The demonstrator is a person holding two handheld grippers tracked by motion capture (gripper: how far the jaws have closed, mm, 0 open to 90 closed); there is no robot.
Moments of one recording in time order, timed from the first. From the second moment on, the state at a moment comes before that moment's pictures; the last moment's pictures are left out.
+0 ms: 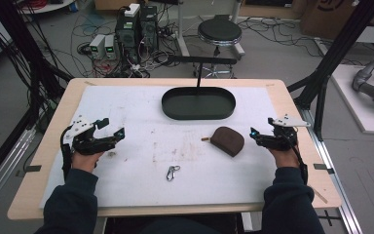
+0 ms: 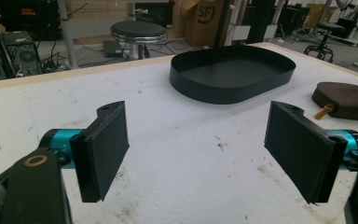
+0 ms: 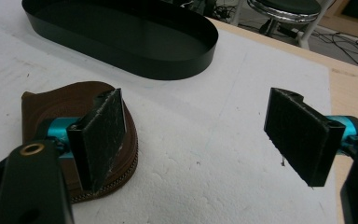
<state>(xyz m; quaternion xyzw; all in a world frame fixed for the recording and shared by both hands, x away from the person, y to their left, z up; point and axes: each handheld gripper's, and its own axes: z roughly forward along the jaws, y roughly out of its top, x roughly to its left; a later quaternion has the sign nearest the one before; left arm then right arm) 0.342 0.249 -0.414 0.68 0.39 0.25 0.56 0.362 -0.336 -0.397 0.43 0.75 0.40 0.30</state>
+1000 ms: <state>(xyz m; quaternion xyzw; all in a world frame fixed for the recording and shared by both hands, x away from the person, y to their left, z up) 0.341 0.225 -0.412 0.69 0.37 0.23 0.58 0.356 -0.334 -0.397 0.42 0.75 0.40 0.30</state>
